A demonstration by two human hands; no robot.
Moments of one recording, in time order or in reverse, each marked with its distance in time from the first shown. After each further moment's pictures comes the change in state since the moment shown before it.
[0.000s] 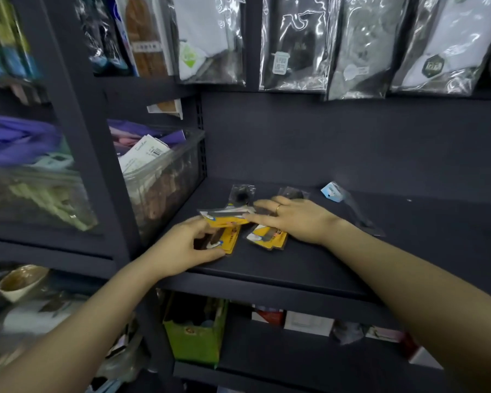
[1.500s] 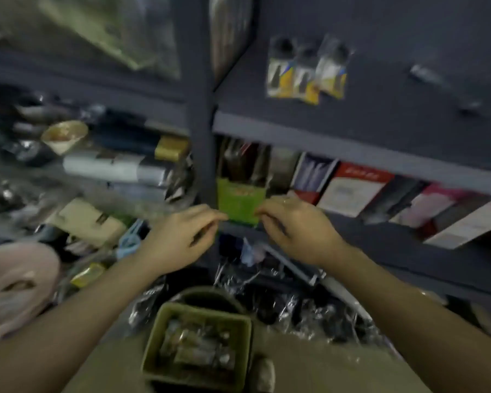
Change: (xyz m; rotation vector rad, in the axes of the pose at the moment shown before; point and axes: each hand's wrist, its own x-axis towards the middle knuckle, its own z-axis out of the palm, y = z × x) left_hand -0.207 -0.050 0.043 0.237 -0.044 0.078; right_hand -0.046 -0.247 -0.004 0.856 0.134 0.209
